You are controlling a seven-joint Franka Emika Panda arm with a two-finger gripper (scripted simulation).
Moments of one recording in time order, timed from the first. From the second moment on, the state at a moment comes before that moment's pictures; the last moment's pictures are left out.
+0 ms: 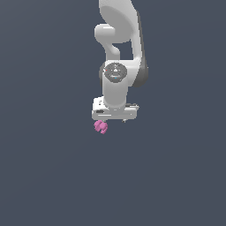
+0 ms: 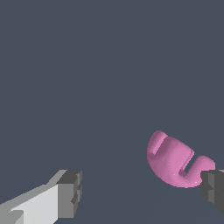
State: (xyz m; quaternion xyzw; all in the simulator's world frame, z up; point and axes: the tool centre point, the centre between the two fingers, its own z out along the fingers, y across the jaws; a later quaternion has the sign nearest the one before) arm -0.023 0.006 0.135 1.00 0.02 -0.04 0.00
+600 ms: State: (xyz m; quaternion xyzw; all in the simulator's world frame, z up) arm -0.015 -0.022 0.157 1.00 -0.01 -0.03 0.01
